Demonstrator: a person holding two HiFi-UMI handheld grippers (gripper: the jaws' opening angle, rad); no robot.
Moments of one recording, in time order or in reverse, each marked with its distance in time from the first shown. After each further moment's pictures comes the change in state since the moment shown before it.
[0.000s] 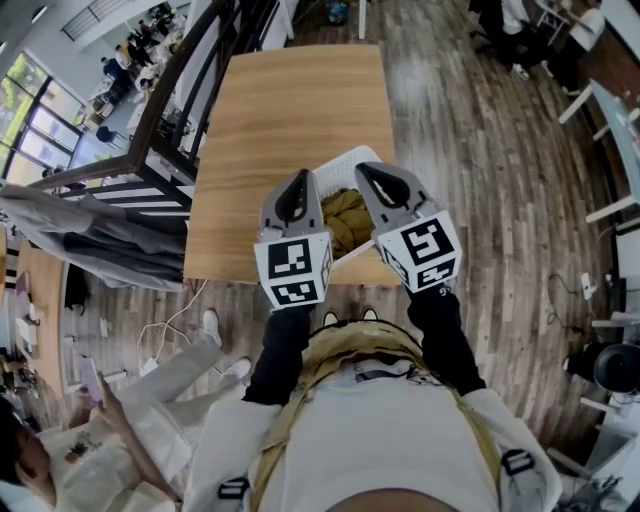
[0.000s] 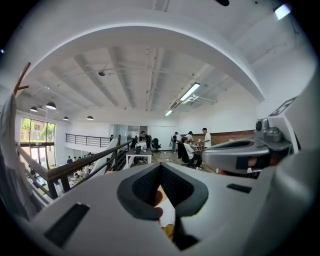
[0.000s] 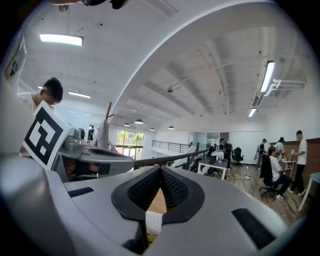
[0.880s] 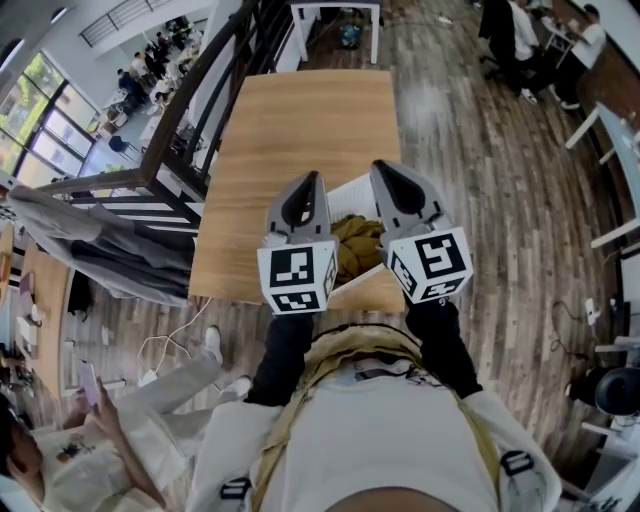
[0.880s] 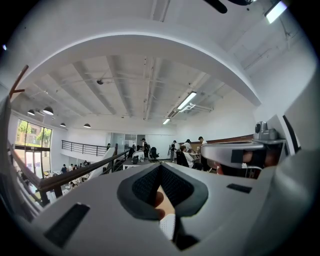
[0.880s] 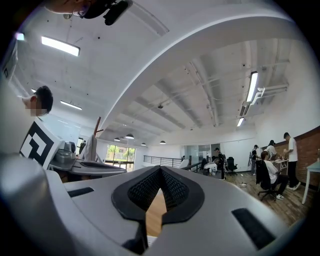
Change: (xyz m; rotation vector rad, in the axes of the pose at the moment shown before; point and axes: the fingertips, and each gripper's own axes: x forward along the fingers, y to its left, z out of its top) left arm 0.020 -0.002 0.045 0.023 -0.124 -0.032; right arm 0.005 -0.036 0.049 0.041 -0.190 -0.102
